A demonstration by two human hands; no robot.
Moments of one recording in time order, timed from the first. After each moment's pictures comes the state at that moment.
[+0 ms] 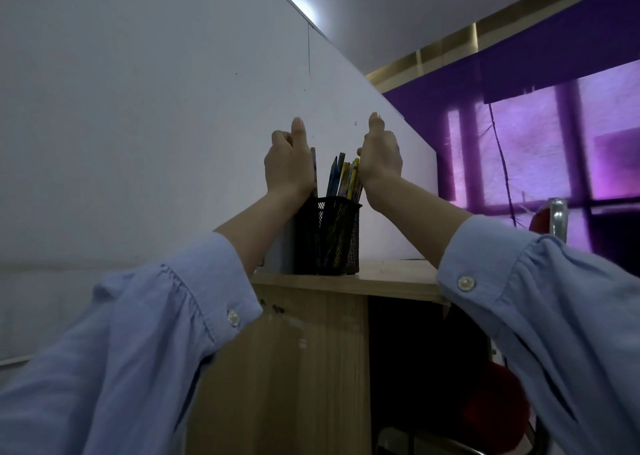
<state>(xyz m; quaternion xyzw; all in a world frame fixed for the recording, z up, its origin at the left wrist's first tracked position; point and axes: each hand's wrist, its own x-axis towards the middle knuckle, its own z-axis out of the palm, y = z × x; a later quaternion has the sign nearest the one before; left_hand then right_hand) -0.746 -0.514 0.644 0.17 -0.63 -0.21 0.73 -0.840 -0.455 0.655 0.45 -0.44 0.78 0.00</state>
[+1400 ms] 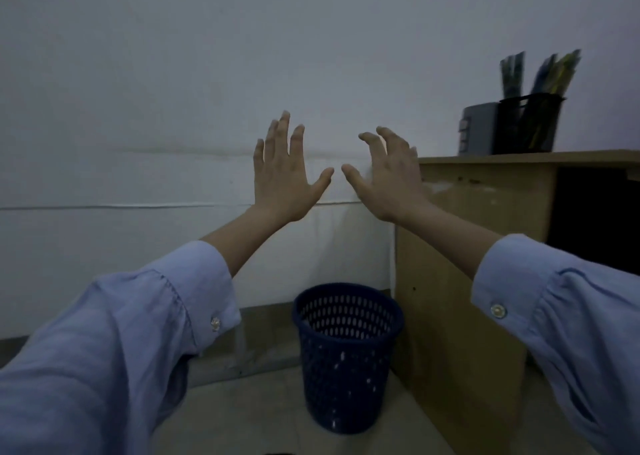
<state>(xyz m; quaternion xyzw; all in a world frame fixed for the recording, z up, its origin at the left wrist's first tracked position) -0.397 -0.345 0.464 0.53 -0.65 0.30 0.44 -0.573 -0.347 0.470 0.72 -0.48 0.44 0.23</state>
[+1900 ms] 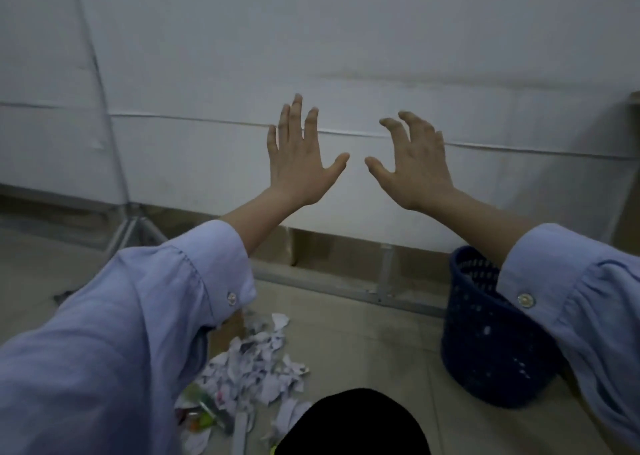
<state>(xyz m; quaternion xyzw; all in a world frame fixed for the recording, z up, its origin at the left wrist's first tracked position) -0.183 -0.247 0.368 0.74 -0.50 0.30 0.33 -0.346 -0.335 0.380 0.86 -0.31 0.38 0.12</state>
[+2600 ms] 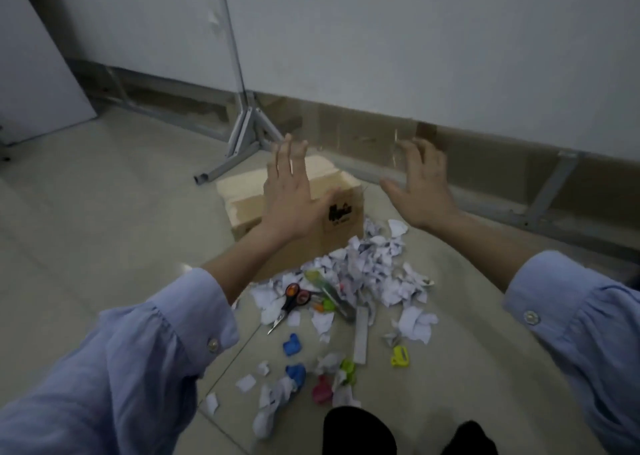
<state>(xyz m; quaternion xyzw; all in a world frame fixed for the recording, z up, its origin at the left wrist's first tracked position) -0.026 -0.084 0.136 0.87 -0.40 0.15 0.26 -0.154 -0.259 0.143 0.91 -0.24 0.30 -0.16</state>
